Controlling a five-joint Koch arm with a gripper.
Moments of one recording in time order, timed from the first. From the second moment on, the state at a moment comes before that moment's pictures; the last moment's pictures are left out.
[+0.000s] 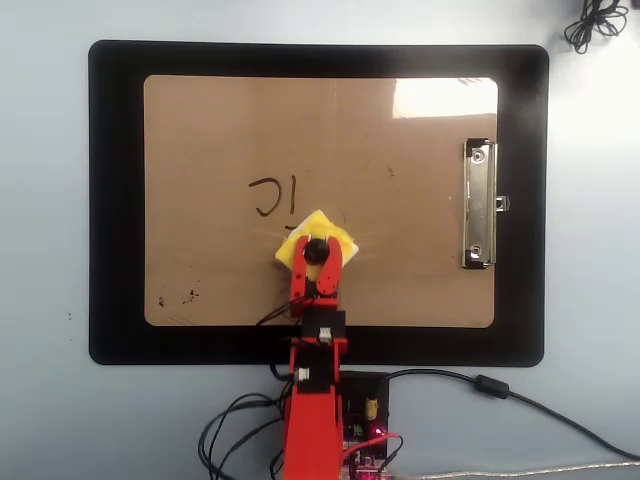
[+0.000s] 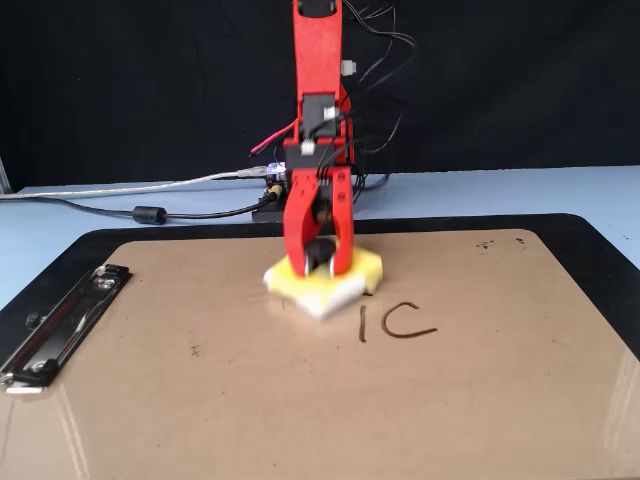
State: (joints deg) arm -5.1 114.6 157.9 -8.5 -92.1
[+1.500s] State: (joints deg) arm -8.2 106.3 158.8 -24.5 -90.3
